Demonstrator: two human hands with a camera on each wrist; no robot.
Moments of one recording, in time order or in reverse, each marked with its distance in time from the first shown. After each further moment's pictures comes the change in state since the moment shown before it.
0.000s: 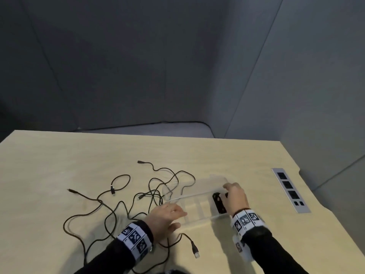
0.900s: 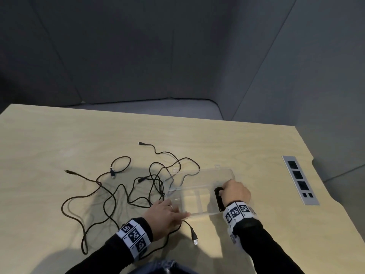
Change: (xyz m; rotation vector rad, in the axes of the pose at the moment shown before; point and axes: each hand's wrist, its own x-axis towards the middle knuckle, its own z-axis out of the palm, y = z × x) left_hand -0.002 0.018 0.001 0.197 -0.374 -0.081; right_hand 0.002 -0.013 0.017 -0.218 -0.136 0.227
